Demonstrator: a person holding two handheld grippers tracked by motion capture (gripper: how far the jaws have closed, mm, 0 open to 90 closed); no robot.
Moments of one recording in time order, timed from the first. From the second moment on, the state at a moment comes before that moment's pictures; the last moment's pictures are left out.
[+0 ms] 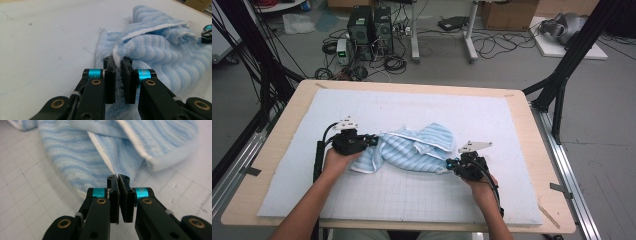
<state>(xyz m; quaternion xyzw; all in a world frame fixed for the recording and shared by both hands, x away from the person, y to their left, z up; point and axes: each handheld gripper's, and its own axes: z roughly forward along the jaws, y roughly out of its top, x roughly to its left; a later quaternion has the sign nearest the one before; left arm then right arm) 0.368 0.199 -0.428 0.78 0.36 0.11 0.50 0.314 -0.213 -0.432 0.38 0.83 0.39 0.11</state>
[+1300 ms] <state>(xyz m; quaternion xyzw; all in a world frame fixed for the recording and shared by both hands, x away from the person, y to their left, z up) 0.394 0.070 -0.417 0.87 0.24 0.08 0.42 0.308 -0.254 -0.425 0.44 0.77 0.45 0.15</state>
